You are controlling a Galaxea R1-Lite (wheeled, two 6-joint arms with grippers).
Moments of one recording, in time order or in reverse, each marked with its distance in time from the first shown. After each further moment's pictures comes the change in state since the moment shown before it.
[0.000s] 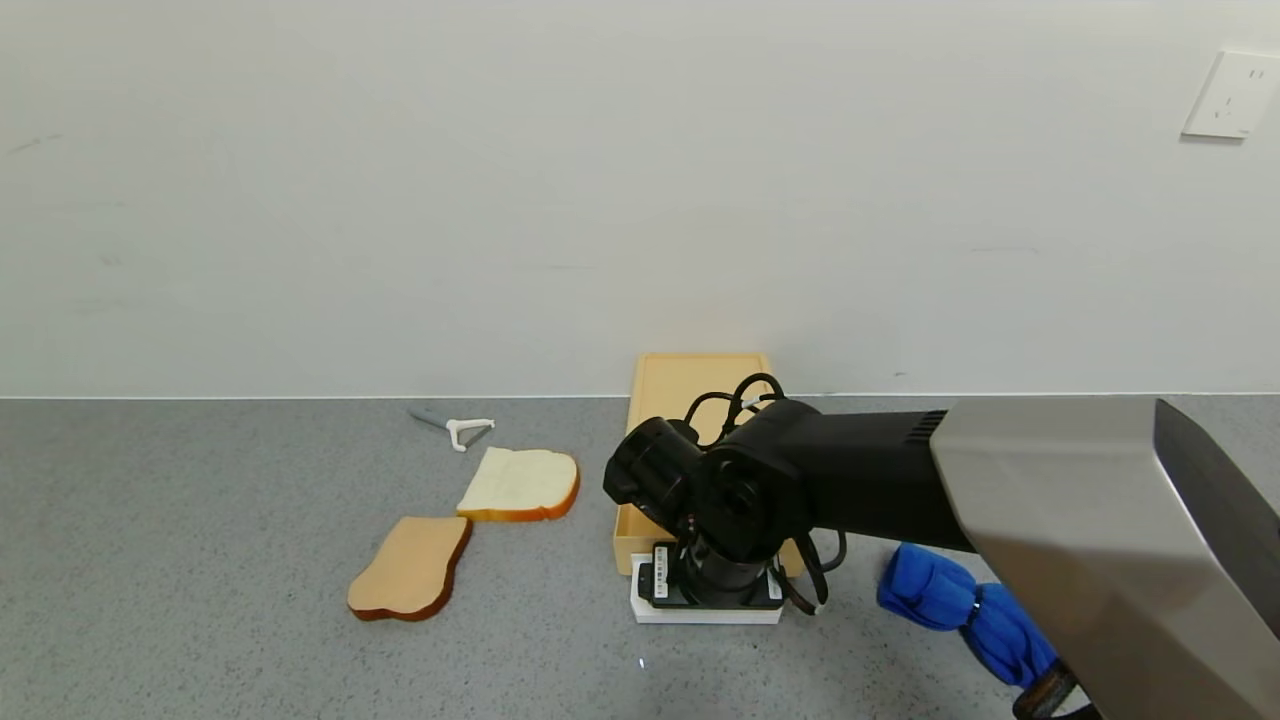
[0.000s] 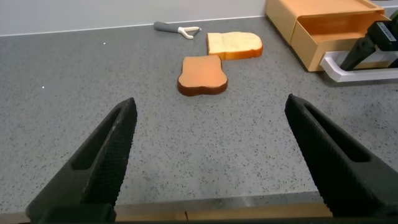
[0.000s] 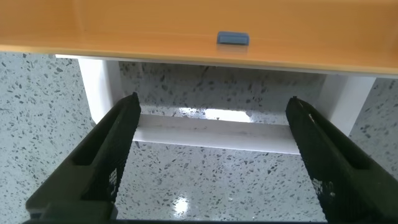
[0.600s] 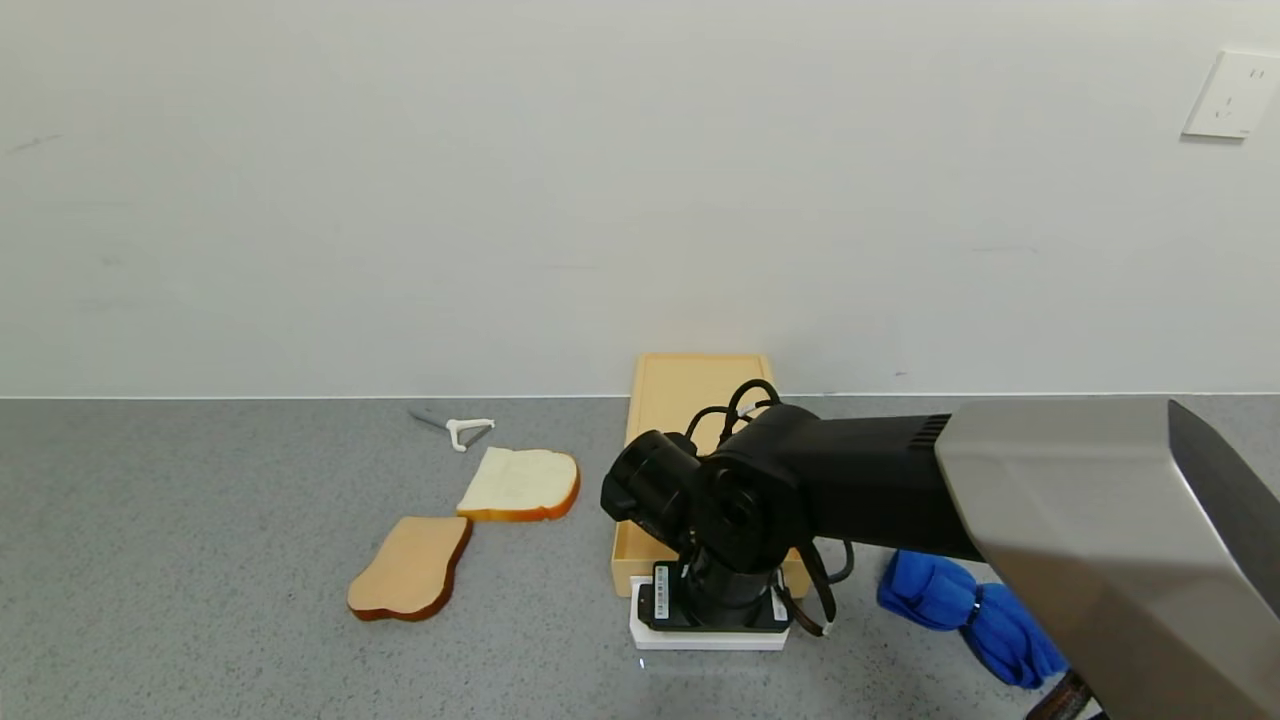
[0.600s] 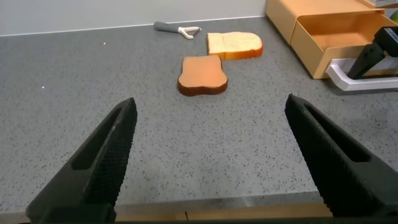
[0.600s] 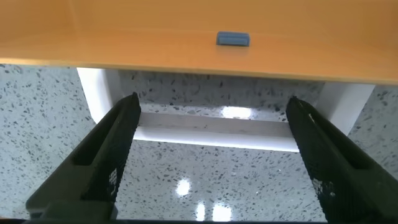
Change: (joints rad) left arm 0.000 0.000 0.000 0.000 0.000 0.000; right arm 0.017 -0.016 0.027 0.049 0.049 0.037
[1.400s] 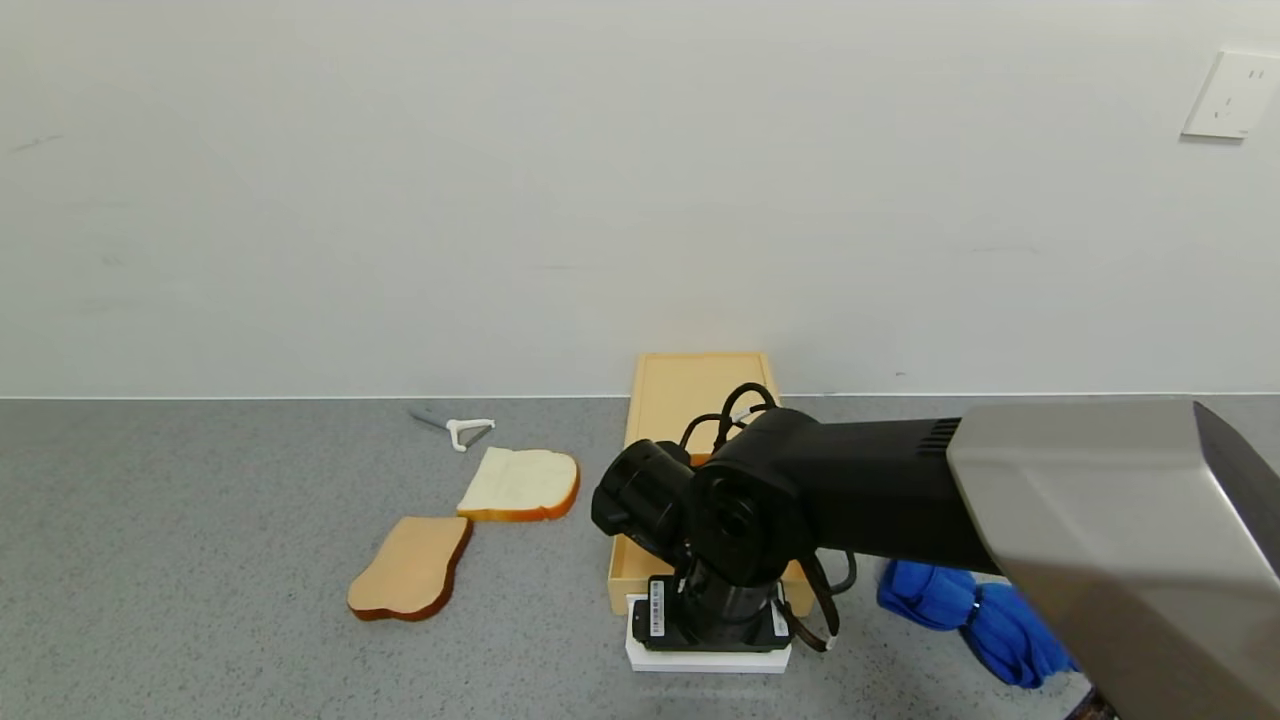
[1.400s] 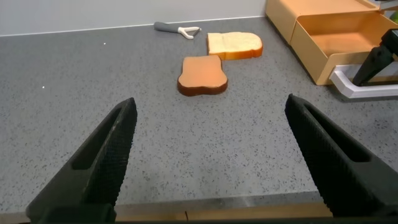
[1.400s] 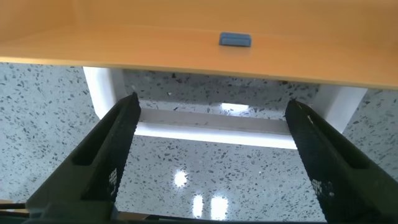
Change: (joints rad) left arm 0.000 0.000 0.000 0.000 0.000 0.000; right arm 0.021 -0.023 0.019 0.019 0.001 0.014
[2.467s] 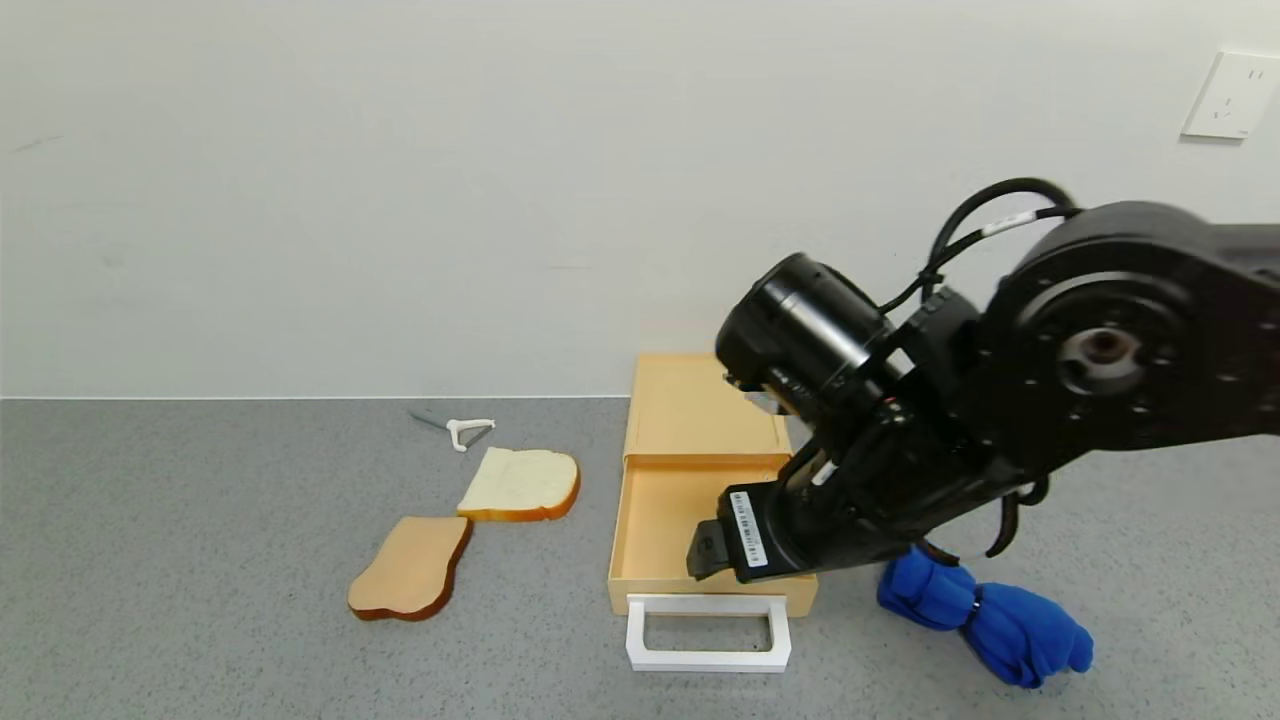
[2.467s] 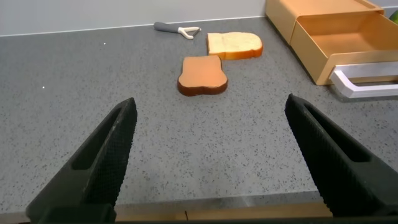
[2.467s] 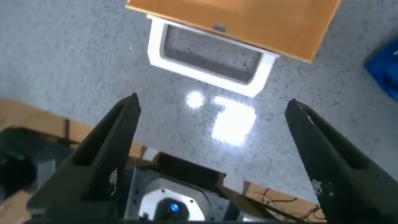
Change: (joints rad) left arm 0.000 0.000 0.000 0.000 0.000 0.000; right arm -0.037 -0.389 0.136 0.004 0.049 -0.267
